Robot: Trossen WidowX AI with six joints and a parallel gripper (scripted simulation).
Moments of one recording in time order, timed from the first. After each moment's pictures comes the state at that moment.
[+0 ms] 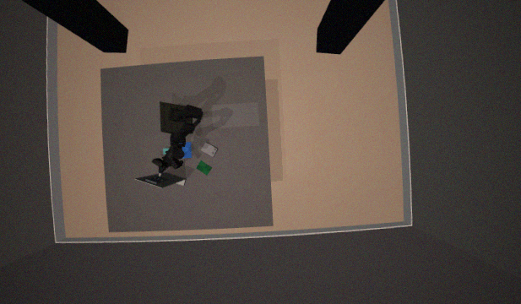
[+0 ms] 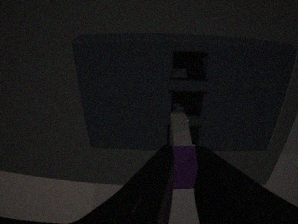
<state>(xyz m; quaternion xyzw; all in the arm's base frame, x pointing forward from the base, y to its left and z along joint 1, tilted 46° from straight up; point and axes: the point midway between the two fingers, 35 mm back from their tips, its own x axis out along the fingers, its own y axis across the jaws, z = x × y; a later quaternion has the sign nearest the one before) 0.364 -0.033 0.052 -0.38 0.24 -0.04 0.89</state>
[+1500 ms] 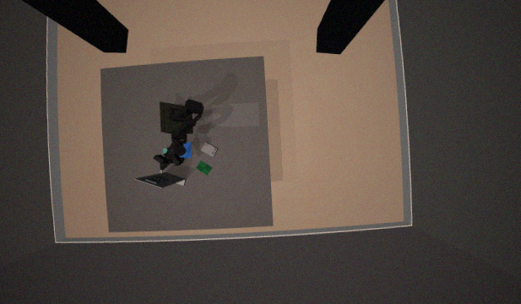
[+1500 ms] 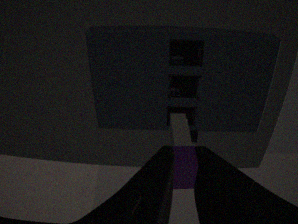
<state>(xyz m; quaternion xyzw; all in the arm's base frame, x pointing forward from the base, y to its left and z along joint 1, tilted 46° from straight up) 0.344 -0.030 0.058 -0.38 0.24 -0.04 0.89</state>
